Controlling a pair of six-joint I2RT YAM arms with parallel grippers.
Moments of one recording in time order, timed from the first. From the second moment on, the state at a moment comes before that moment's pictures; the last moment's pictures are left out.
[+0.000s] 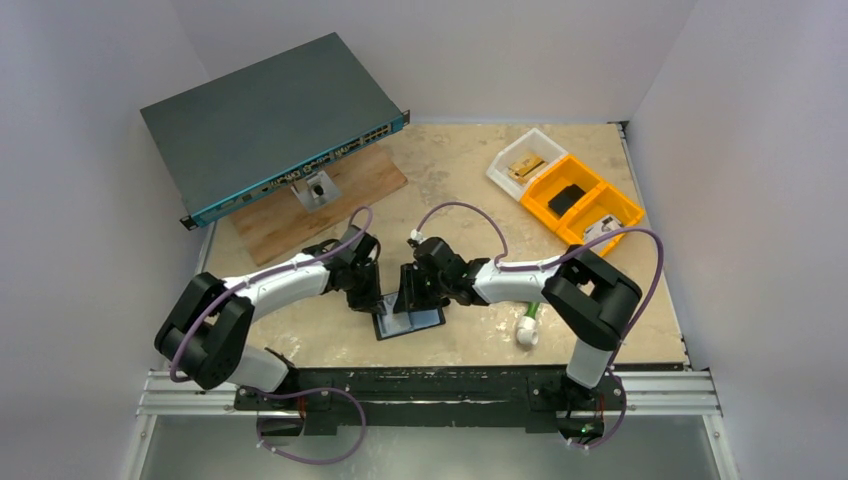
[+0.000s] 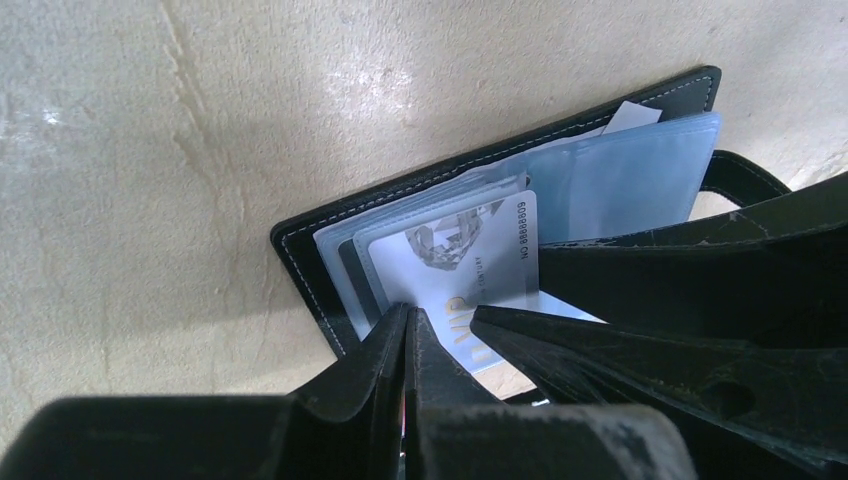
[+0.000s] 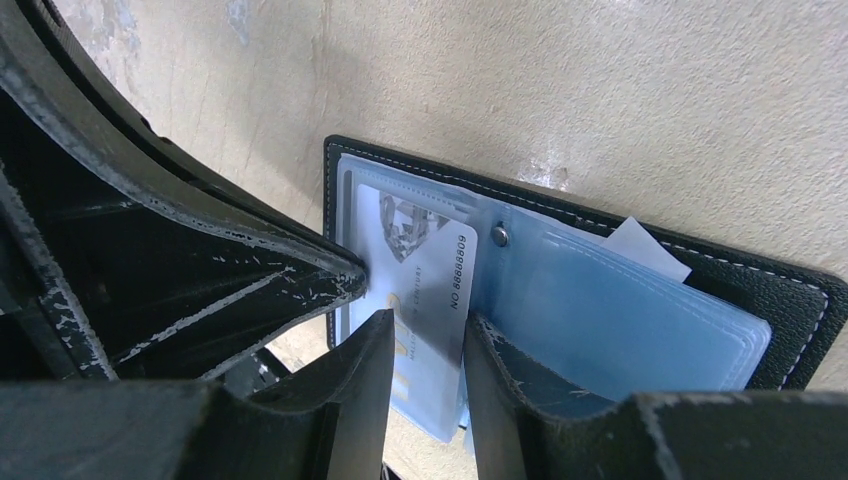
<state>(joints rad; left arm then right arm) -0.59 1.43 0.71 -0.48 0.20 -0.73 0.95 1.77 0.89 0.05 -0.21 0.83</state>
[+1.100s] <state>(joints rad) -0.59 1.47 0.72 -0.43 0.24 -0.78 0.79 1.83 0.62 0.58 -0.57 1.06</state>
